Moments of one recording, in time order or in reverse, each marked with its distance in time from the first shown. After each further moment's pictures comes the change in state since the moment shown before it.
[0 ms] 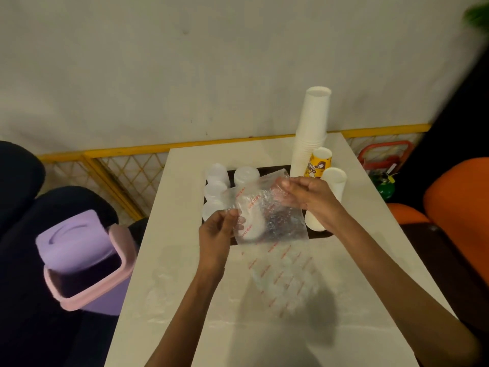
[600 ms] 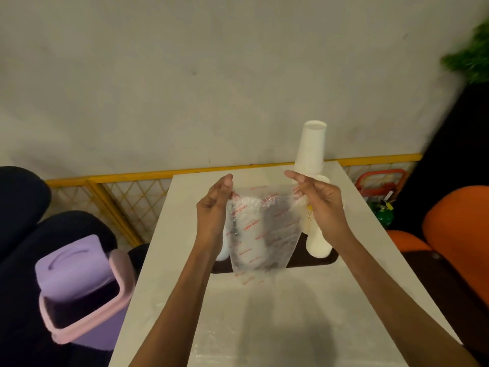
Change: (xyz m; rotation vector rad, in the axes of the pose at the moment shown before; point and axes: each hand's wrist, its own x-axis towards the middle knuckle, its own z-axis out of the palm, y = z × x) left_hand 0.039 0.072 0.015 -0.170 -0.094 0.193; right_hand 0.003 -0.031 0.006 -0.011 0.222 -0.436
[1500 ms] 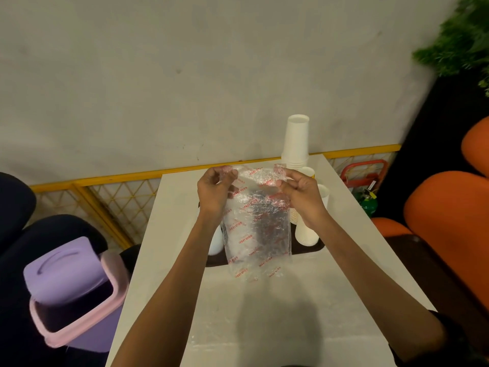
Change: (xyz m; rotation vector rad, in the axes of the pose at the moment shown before) left_hand 0.029 -0.005 0.020 0.175 0.029 -0.001; right_hand 0.001 0.004 0.004 -0.045 0.004 0.300
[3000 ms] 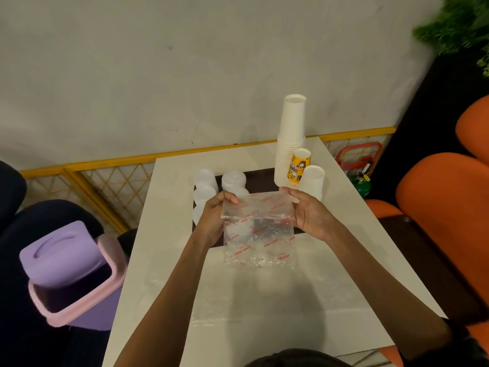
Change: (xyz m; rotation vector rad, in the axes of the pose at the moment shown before) left_hand -0.036 -0.064 -0.032 -0.088 -0.379 -0.229; right_hand -0.036 0.043 -0.027 0.415 -0.143 0.458
